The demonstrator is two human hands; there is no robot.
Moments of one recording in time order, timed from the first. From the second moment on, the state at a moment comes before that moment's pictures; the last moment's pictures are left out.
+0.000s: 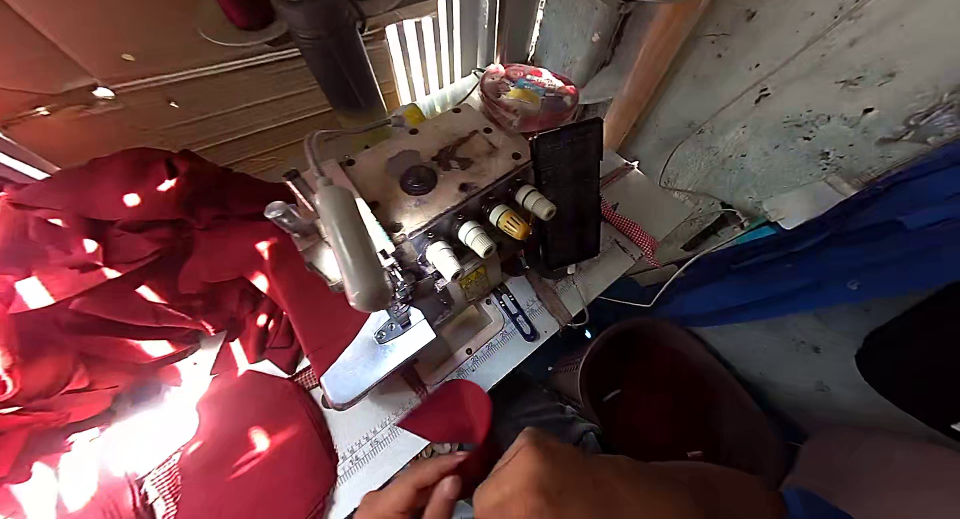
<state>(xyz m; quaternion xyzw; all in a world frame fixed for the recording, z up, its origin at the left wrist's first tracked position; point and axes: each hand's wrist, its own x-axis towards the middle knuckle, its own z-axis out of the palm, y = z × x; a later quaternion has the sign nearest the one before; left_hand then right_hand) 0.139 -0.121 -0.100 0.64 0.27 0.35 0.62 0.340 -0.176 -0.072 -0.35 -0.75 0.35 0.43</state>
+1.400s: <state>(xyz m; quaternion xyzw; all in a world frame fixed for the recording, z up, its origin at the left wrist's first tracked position) 0.145 0.001 -0.045 0.83 0.42 0.23 0.28 0.346 -0.115 -0.131 -0.54 -0.51 0.35 0.56</state>
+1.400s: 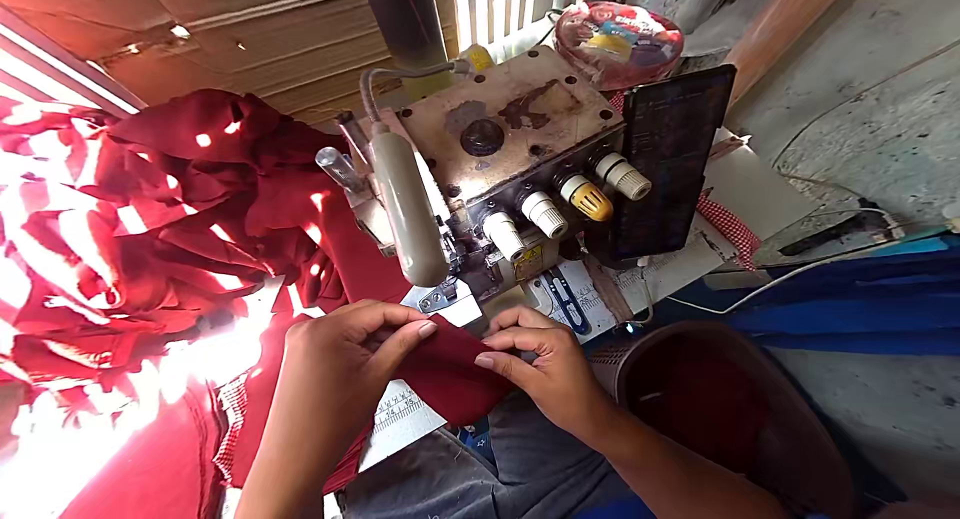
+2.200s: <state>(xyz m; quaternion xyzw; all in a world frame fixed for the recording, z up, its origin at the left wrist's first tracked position) 0.150 -0.013 -0.047 0.85 0.36 0.24 0.29 0.368 -0.136 -0.133 -0.57 -0.50 0.33 0.57</state>
